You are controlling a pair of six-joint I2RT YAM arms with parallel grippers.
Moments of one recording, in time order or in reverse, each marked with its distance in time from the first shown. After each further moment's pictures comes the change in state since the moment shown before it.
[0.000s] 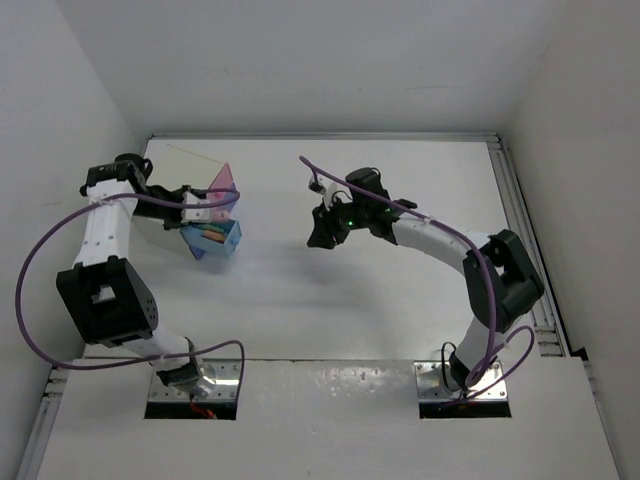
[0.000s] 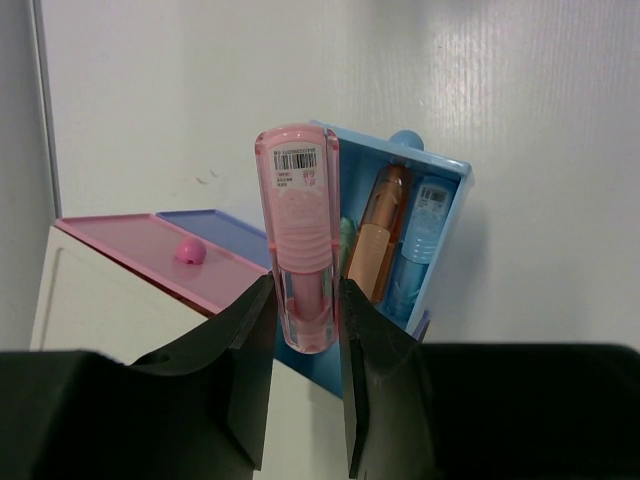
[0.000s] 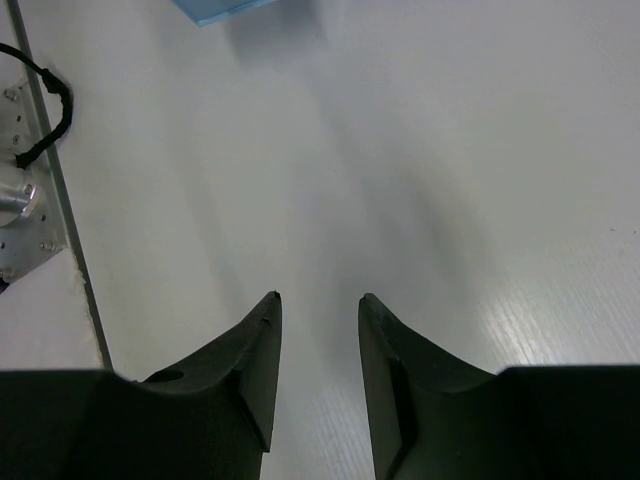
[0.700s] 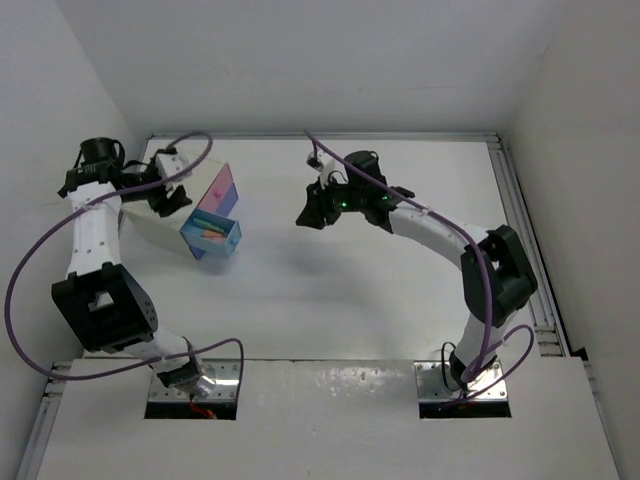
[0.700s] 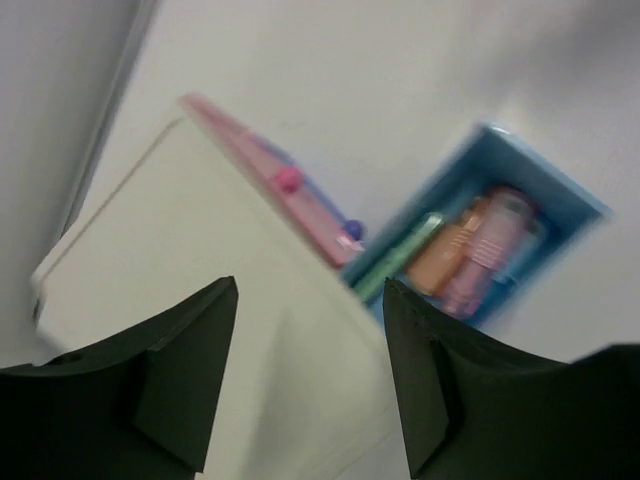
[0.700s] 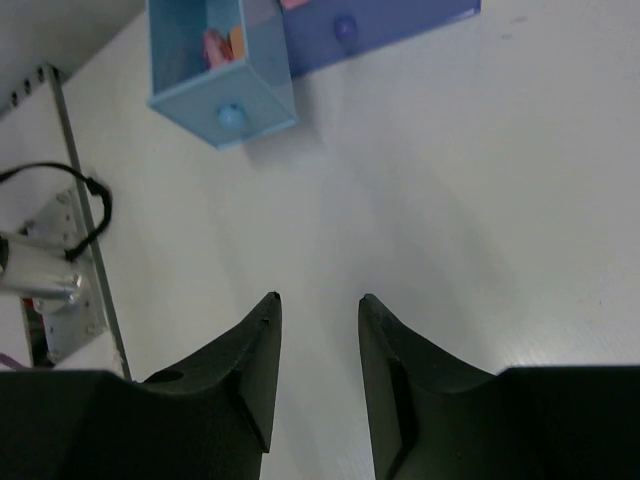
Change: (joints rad) left arm 0.090 0.002 0.040 0.188 0.075 -0.414; right arm -0.006 0.031 0.112 0.034 0.007 0.117
